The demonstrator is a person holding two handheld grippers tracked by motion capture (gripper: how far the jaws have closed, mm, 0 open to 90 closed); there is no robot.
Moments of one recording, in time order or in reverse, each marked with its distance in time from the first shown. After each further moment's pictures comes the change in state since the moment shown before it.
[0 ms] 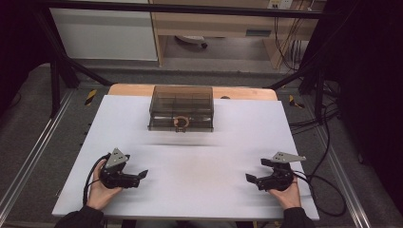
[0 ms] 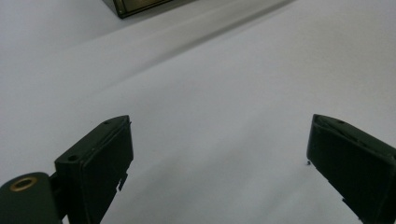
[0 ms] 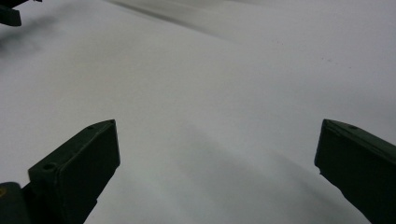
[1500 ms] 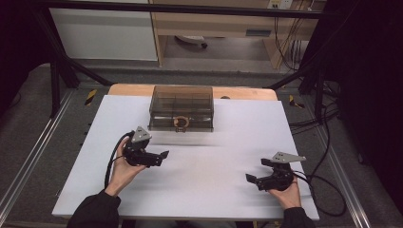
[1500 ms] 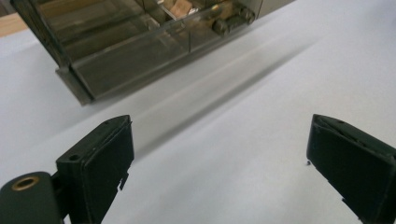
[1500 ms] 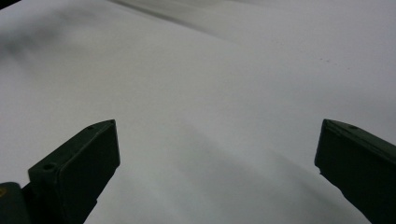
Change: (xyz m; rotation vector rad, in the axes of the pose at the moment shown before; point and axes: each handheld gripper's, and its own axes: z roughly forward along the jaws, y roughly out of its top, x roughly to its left) left arm -0.019 0.078 0.036 0.008 -0.021 0.008; right arm 0.000 0.000 0.000 0.001 -0.004 -0.011
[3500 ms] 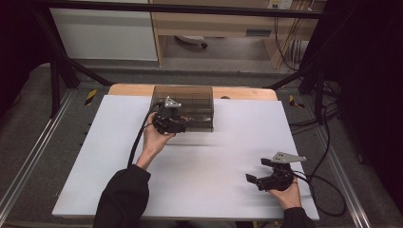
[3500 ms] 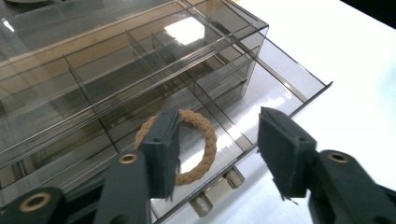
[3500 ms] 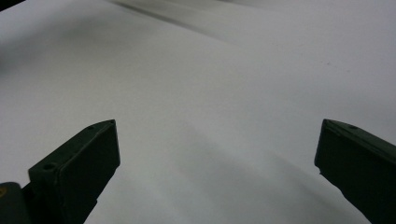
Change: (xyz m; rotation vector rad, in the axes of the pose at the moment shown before) left arm -0.011 0.106 0.060 0.024 -0.008 -0.026; right arm 0.000 0.000 0.000 -0.010 0.001 -0.007
